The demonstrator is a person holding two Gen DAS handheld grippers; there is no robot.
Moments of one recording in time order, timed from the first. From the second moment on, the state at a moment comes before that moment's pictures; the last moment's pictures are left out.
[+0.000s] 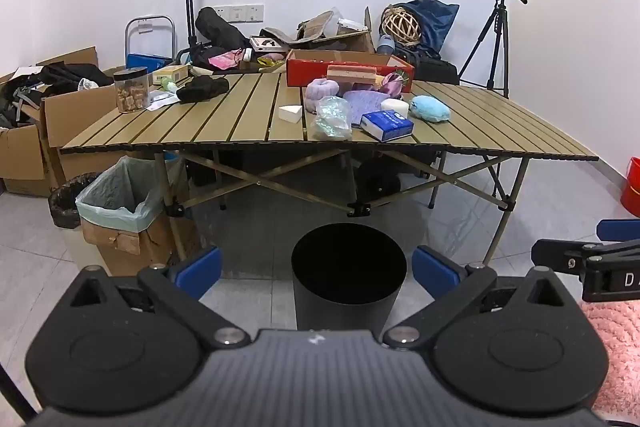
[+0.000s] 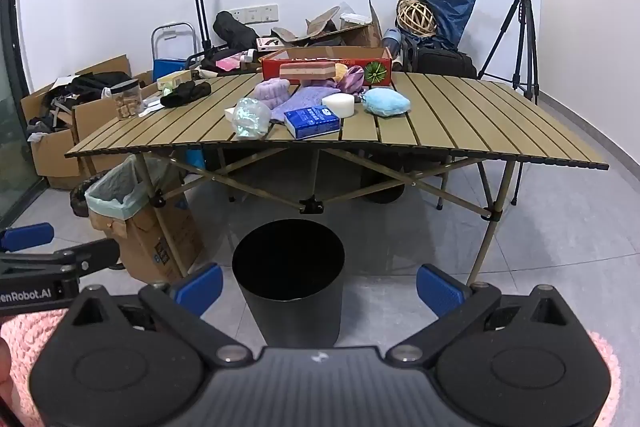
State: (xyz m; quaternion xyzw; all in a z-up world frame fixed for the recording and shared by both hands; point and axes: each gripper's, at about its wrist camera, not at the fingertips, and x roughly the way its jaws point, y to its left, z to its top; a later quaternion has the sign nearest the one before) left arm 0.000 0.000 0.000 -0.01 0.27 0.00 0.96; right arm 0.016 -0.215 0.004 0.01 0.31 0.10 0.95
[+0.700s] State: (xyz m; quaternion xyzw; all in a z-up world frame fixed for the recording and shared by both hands) left arm -0.001 -0.004 0.000 -0.01 0.27 0.00 0.96; right arm 0.013 -0.215 0.005 0.00 0.31 0.10 0.95
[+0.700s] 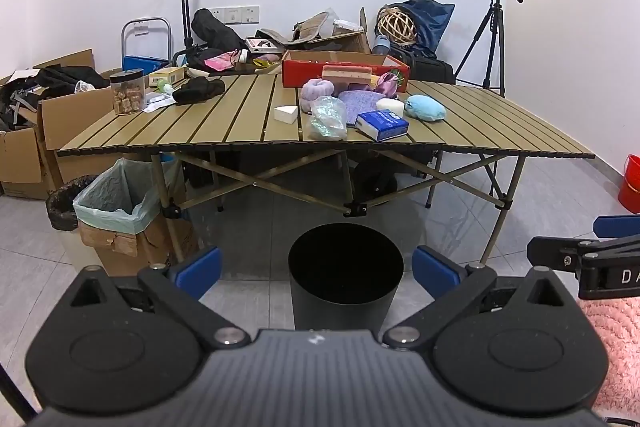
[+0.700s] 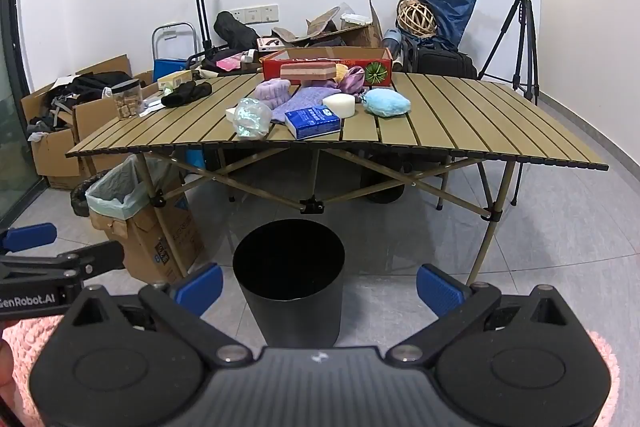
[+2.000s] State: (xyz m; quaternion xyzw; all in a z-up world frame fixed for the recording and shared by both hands) left arm 0.000 -0.001 0.000 -0.01 0.27 0.00 0.96; right arm 0.009 -0.214 0.009 0.00 0.31 0.10 0.95
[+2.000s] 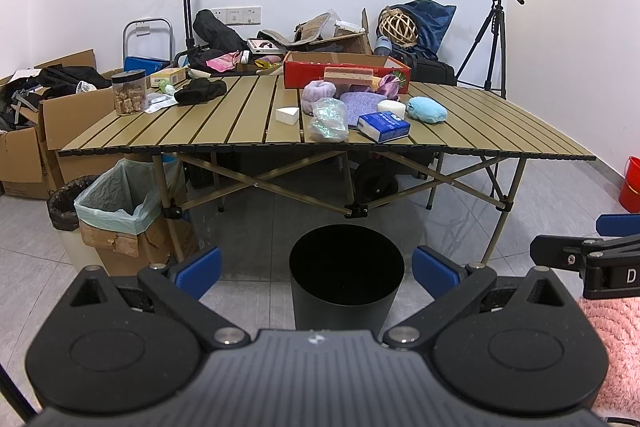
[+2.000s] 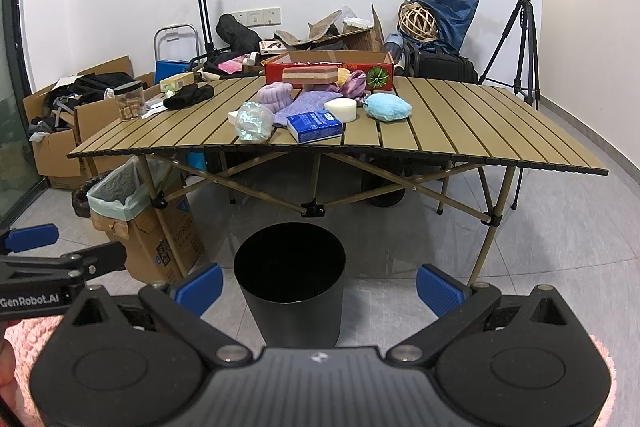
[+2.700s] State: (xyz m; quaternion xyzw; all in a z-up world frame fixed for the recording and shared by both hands) left arm 0.000 -0.001 0.000 -0.01 0.27 0.00 0.96; right arm 0.008 -0.213 0.009 0.00 0.31 0.10 0.95
